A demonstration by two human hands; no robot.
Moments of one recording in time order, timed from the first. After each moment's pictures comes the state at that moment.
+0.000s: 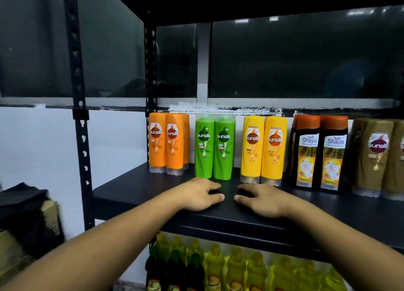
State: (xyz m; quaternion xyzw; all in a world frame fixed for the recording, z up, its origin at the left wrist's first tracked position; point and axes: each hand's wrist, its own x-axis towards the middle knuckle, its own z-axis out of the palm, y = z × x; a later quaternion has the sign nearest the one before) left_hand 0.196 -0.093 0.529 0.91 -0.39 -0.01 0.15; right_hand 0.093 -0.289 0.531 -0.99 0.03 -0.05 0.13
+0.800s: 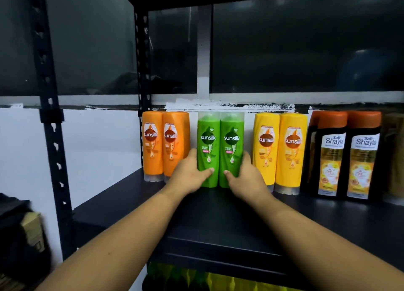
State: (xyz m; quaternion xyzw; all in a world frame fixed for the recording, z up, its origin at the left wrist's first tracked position) left_hand 0.312 -0.104 0.532 0.85 -0.30 0.14 0.42; right_hand 0.215 -0.258 0.528 -0.87 0.12 -0.33 0.34
